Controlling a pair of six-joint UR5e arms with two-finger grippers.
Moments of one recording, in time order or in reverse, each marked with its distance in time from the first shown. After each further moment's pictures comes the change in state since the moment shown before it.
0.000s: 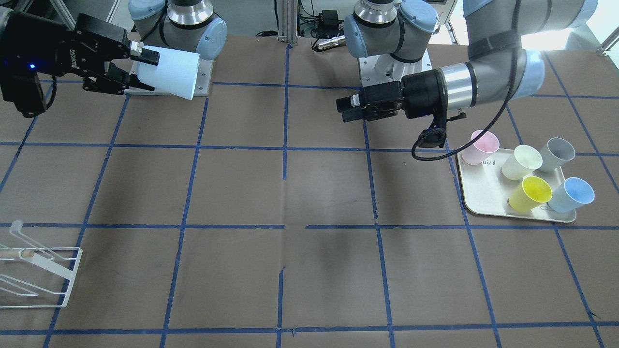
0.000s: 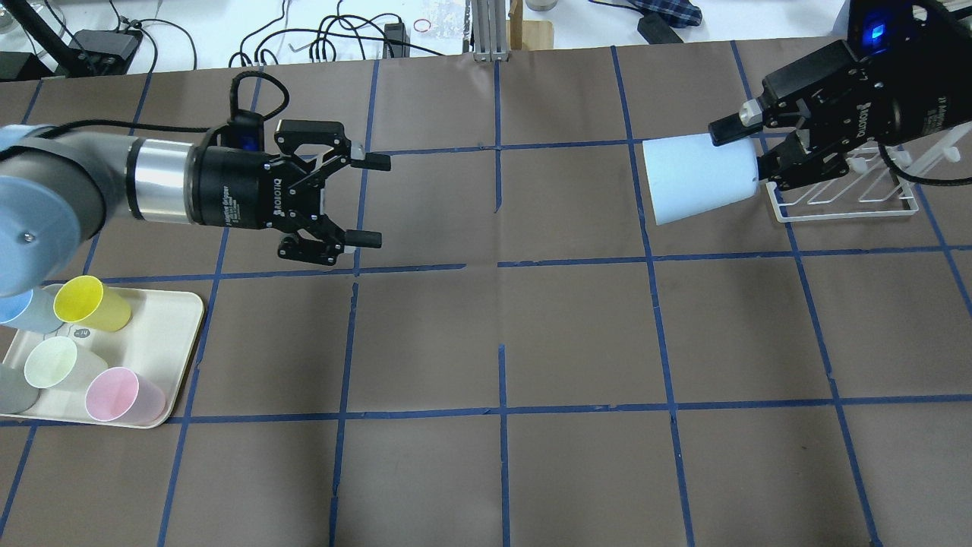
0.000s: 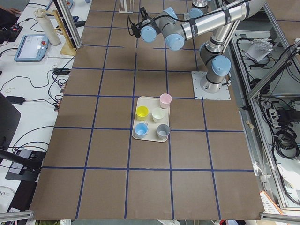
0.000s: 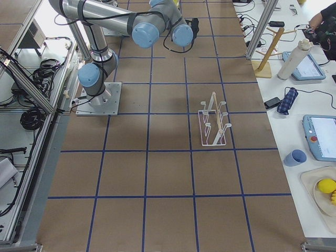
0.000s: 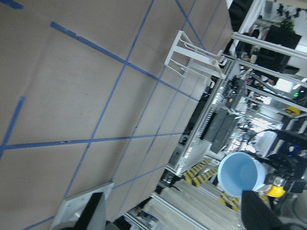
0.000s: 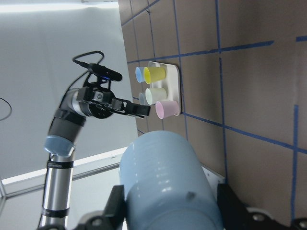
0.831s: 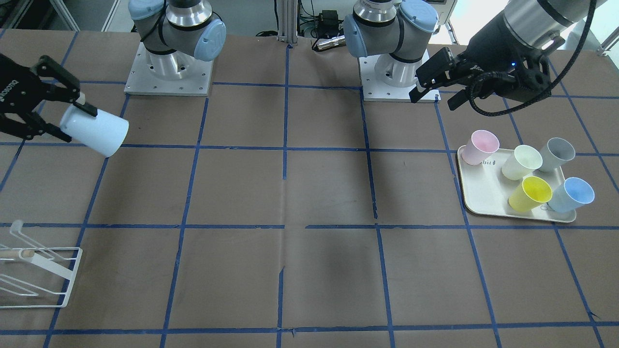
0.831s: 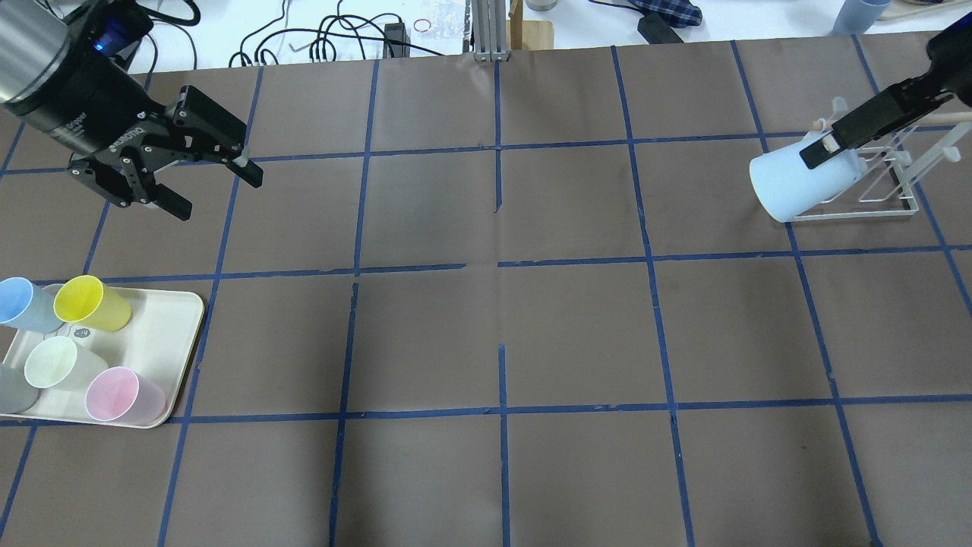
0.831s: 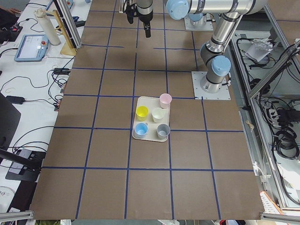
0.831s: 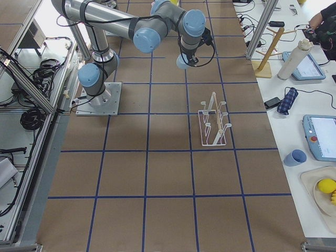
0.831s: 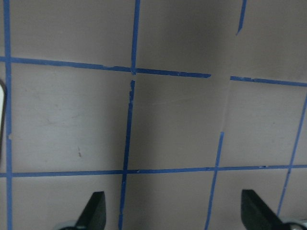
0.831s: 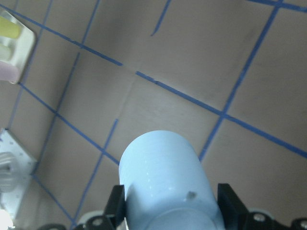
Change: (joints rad) left arm 0.040 0.028 0.379 0.016 0.838 -0.023; right arm -0.029 0.005 -0.028 -0.545 -0.417 -0.135
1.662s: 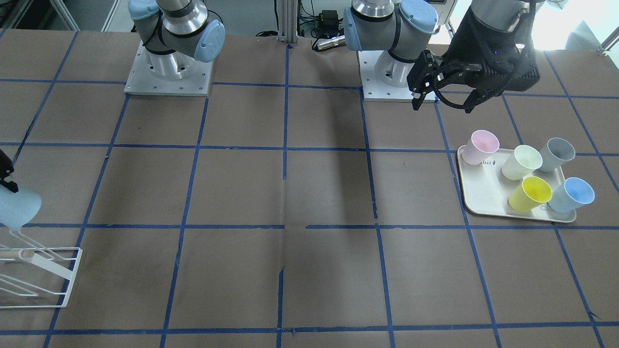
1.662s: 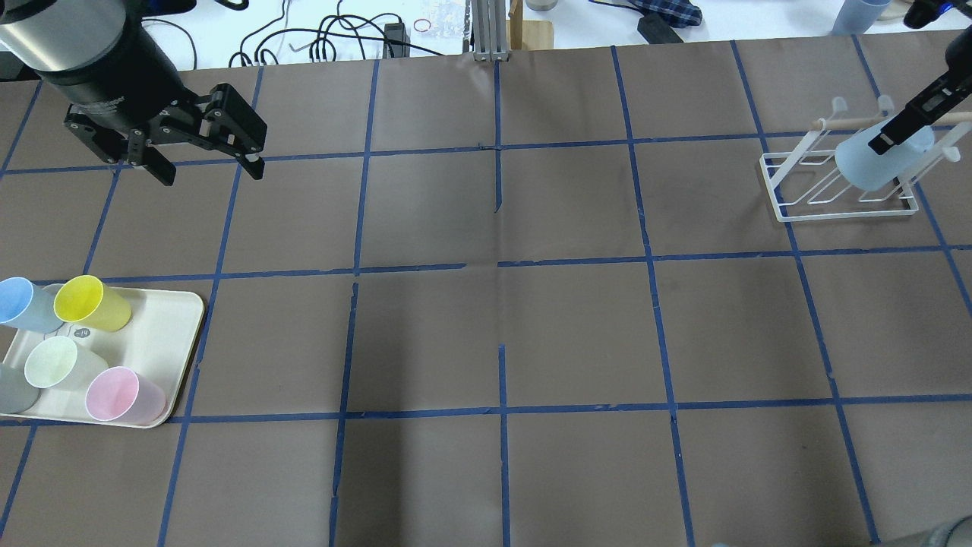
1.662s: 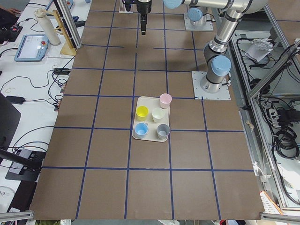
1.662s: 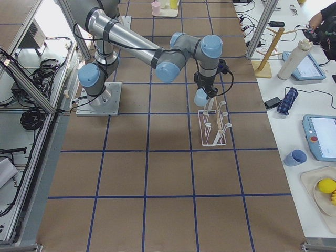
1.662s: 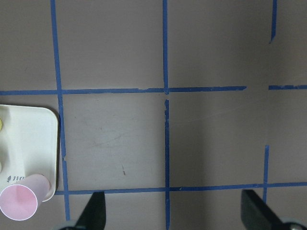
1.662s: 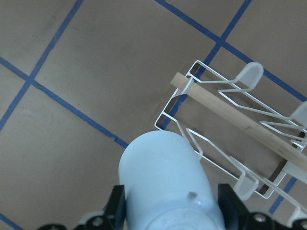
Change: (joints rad) left arm -0.183 -0.021 0.062 0.164 0.364 -0.054; right arm -0.026 0.174 -0.014 -0.541 -0.408 -0.106
